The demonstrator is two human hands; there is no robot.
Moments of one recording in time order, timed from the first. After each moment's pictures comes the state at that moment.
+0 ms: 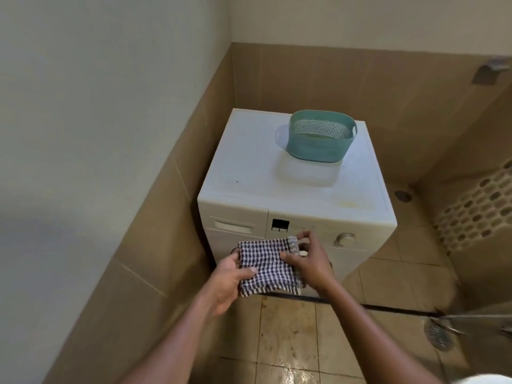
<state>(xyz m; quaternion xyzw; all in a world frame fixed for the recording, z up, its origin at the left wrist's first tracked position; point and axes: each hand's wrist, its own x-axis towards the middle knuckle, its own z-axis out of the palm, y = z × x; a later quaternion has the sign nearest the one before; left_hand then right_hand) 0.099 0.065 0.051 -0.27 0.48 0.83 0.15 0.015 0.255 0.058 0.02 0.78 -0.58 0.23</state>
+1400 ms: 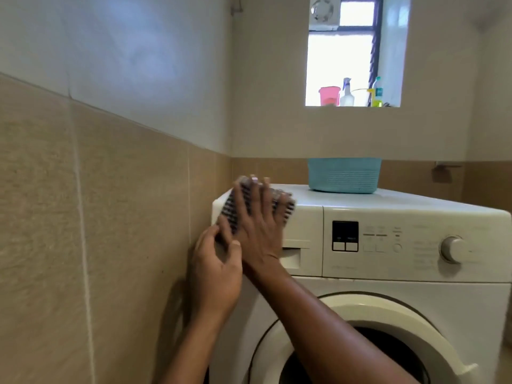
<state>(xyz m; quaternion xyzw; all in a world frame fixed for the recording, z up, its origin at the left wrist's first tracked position) -0.014 -0.070 -0.179 -0.04 0.72 0.53 -0.45 -0.102 -0.009 -0.141 -0.19 0.82 -0.09 -0.54</state>
